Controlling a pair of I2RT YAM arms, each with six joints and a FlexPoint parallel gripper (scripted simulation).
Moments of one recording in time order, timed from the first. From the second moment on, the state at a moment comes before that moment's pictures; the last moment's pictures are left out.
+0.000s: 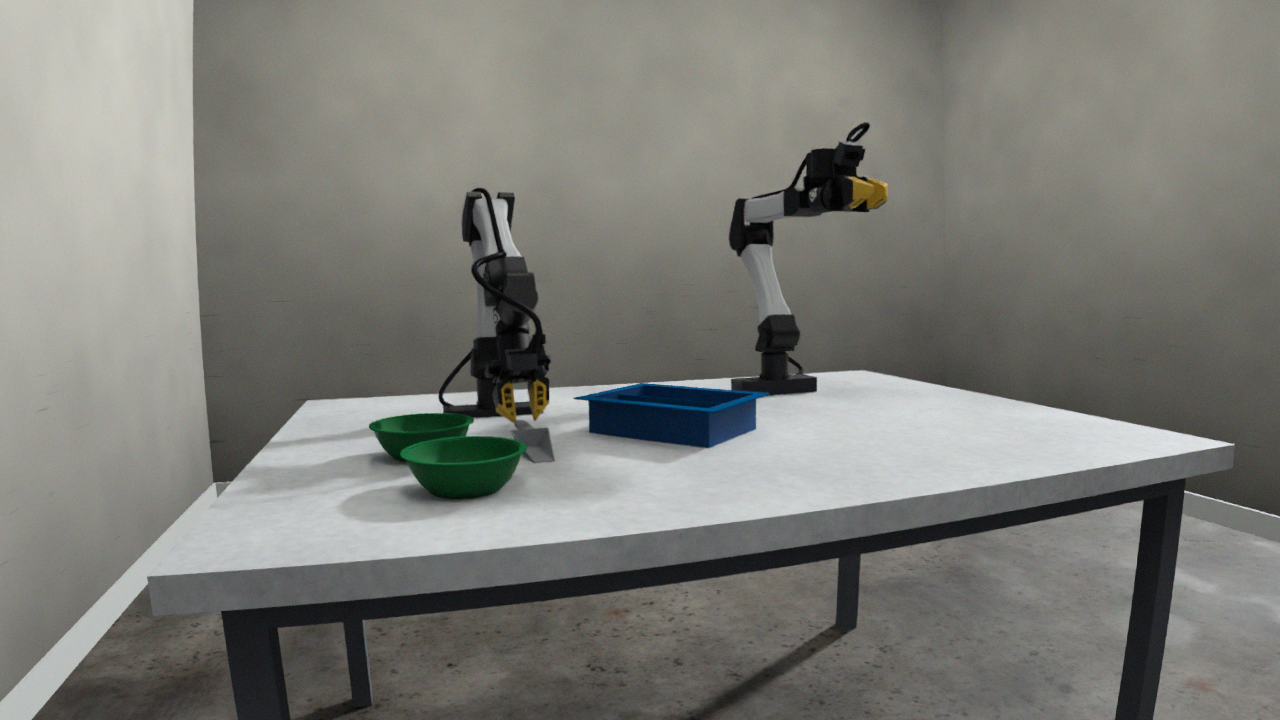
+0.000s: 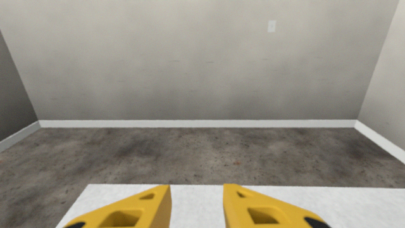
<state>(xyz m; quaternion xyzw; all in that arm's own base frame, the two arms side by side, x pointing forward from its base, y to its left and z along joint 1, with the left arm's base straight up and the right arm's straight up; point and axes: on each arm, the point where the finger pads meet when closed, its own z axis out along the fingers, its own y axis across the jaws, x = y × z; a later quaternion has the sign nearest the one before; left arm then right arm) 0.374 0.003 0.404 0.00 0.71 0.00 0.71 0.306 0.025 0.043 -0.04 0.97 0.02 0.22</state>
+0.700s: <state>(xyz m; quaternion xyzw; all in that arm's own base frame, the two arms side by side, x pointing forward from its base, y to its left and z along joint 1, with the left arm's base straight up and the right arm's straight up) 0.374 0.003 0.404 0.00 0.71 0.00 0.71 0.309 0.025 0.085 -0.04 0.97 0.02 0.23</state>
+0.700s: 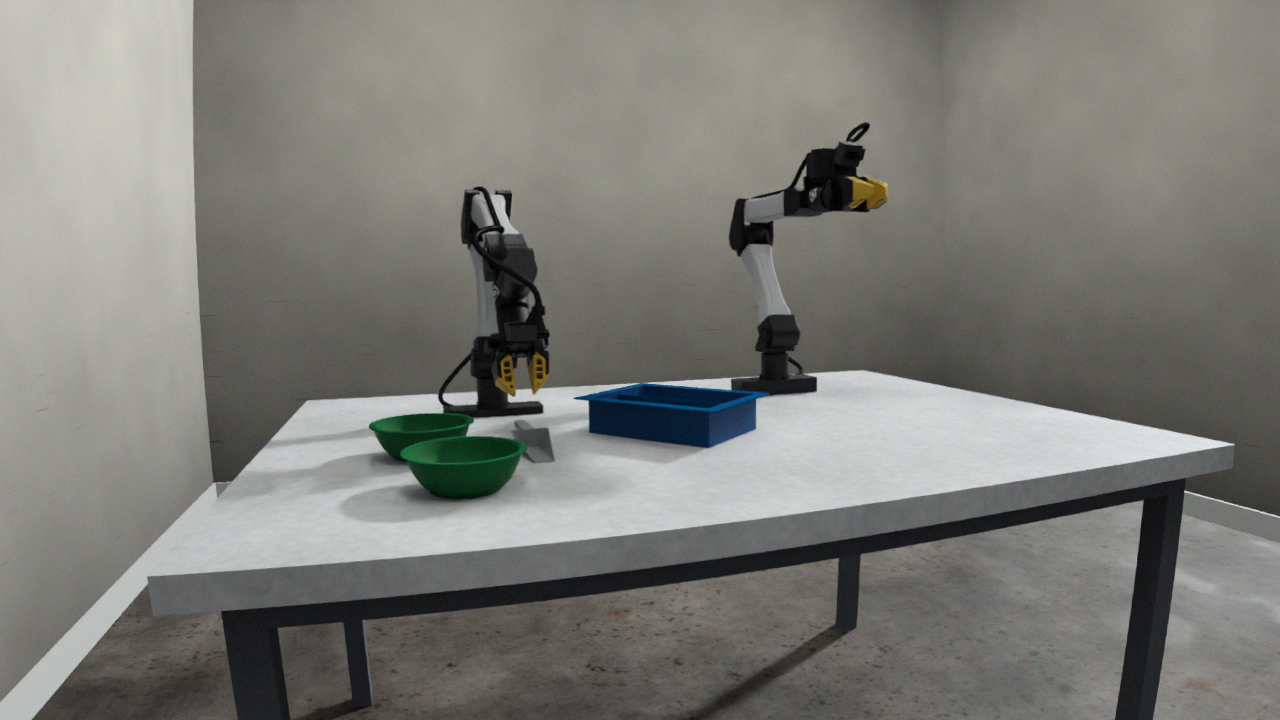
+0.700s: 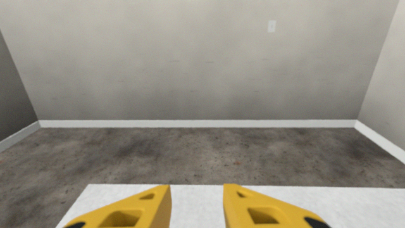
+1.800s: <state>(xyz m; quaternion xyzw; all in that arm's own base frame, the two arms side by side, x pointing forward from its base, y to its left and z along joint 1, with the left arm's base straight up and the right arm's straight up) 0.375 0.001 0.403 0.00 0.71 0.00 0.71 0.386 0.013 0.266 -0.02 0.84 0.01 0.54</state>
